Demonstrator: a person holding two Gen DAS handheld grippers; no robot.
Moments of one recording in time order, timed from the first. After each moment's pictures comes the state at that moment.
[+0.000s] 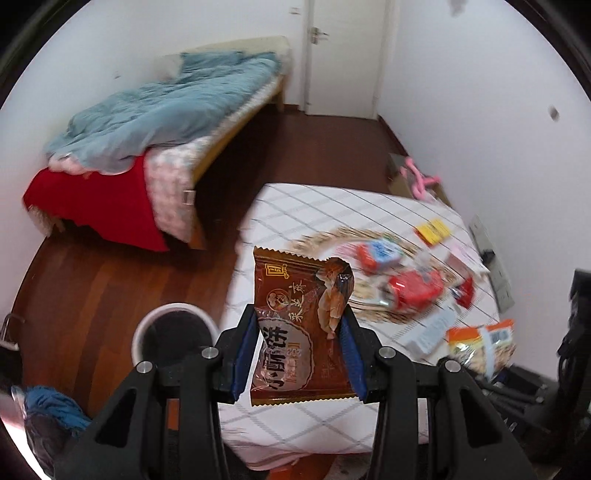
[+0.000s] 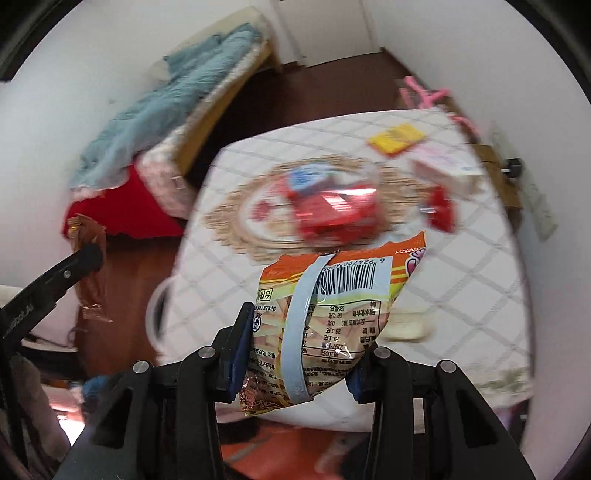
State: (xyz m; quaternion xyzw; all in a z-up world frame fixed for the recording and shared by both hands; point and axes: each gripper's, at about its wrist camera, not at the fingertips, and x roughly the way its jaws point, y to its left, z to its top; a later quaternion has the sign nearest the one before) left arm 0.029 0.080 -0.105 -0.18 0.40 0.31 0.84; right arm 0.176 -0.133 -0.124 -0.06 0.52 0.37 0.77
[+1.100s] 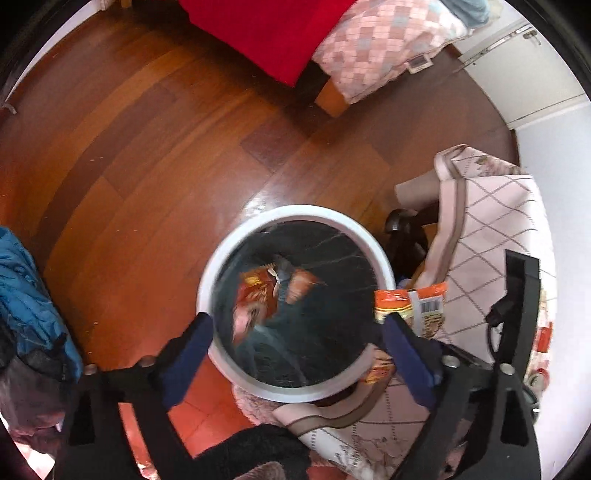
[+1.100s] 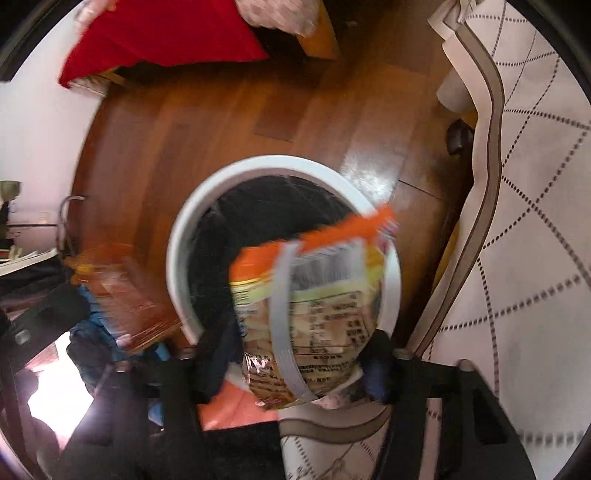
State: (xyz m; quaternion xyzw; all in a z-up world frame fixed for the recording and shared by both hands) left arm -0.131 0.405 -0.370 -0.50 0.48 0.35 0.63; right arm 0.031 0.311 -0.414 -0.27 0.68 0.41 0.55
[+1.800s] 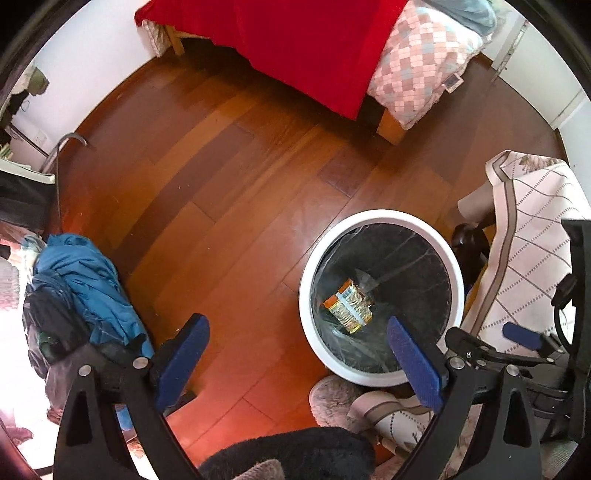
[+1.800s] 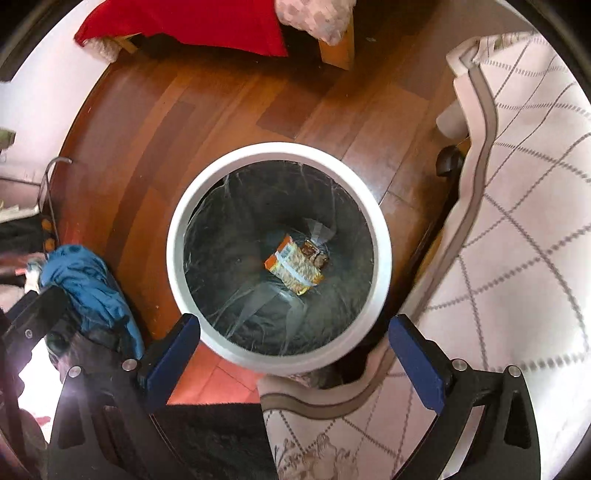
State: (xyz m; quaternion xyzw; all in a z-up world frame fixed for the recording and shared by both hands) left arm -0.180 0.354 -0.324 -0.38 0.49 0.48 0.62; right arm -0.002 0.307 -0.375 -0.35 0.61 0.43 0.56
